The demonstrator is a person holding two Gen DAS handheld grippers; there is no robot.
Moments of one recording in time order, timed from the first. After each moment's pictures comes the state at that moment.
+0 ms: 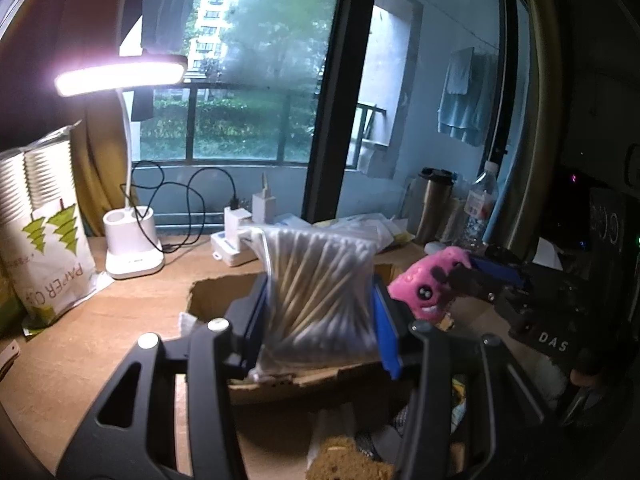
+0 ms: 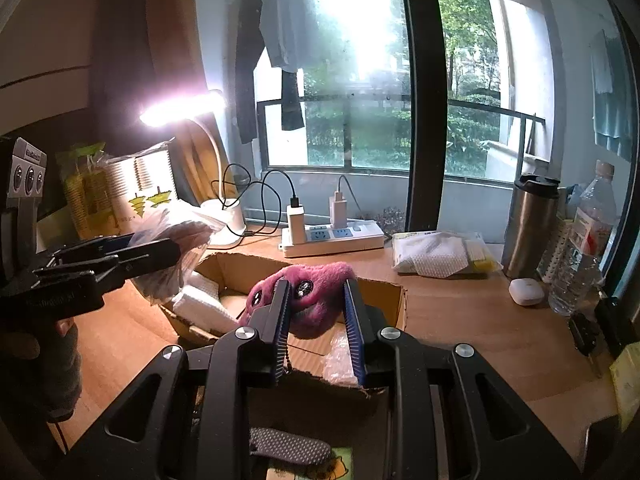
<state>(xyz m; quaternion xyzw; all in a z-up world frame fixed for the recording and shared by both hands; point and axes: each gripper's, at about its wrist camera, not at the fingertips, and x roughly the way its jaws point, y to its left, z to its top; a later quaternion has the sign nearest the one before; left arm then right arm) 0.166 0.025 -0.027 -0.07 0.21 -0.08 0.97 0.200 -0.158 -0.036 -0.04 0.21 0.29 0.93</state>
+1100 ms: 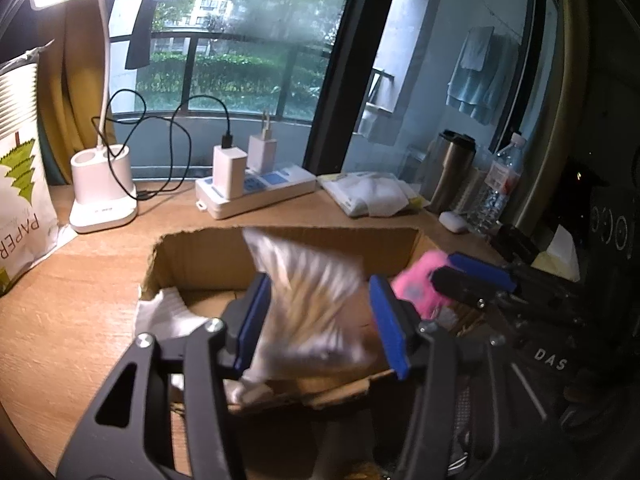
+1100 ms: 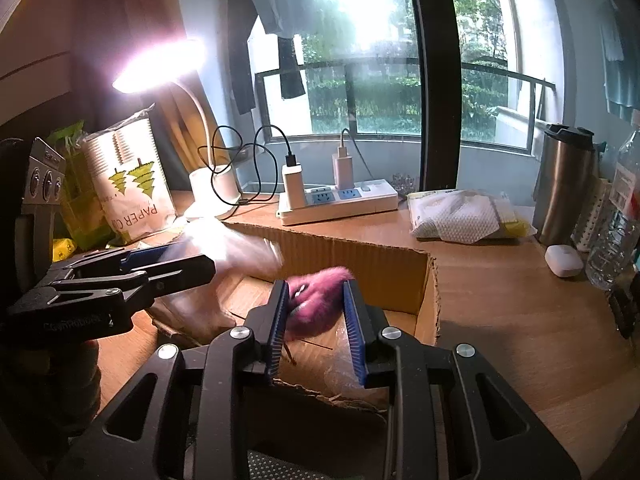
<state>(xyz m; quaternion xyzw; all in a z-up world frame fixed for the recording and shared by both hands) 0.219 0.029 -0.074 -0.11 0.29 -0.09 0.95 0.246 -0.137 -0.076 -0.03 0.27 0.30 0.91</state>
